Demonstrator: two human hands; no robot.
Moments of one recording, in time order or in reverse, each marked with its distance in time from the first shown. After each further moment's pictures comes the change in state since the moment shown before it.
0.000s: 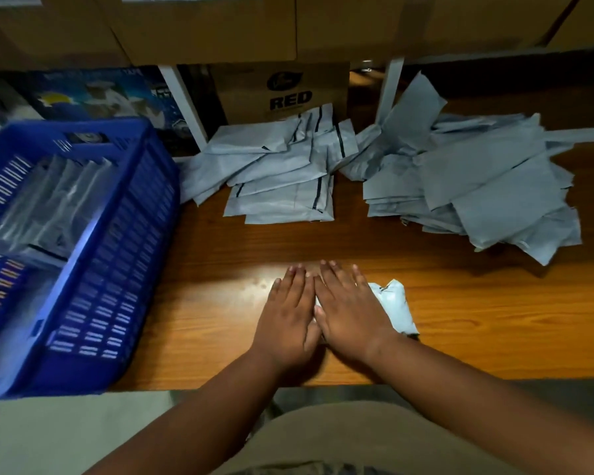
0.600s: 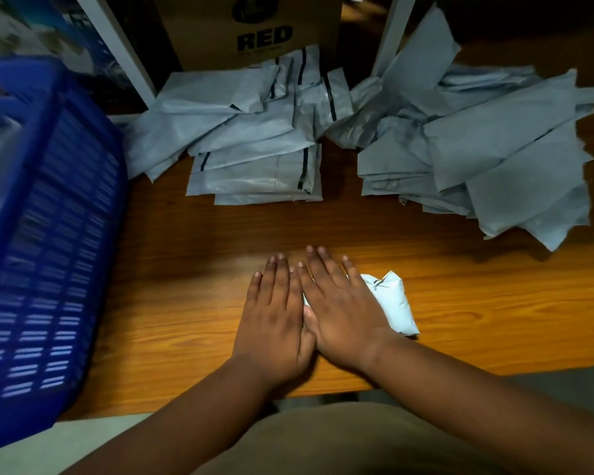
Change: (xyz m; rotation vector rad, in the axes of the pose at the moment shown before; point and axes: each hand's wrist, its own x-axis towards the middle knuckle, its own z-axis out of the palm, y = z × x) left_hand 0.008 0.007 -0.001 0.042 -0.038 -0.005; right_hand 0.008 0.005 0.008 0.014 -0.048 -0.009
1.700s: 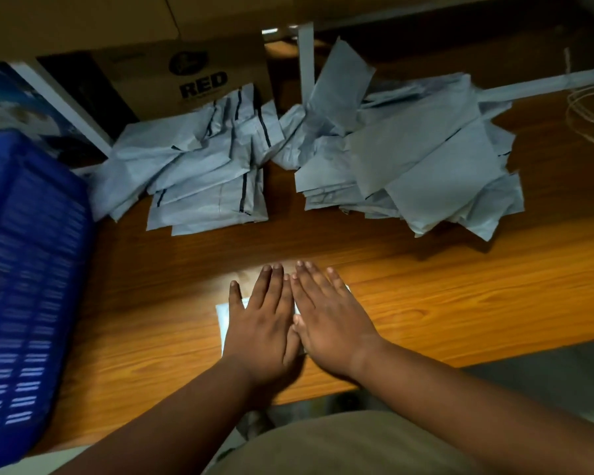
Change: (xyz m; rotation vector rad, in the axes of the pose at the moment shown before) left_hand 0.034 0.054 -0.008 0.170 -0.087 0.054; right_hand -0.044 0.055 0.003 0.050 0.093 0.043
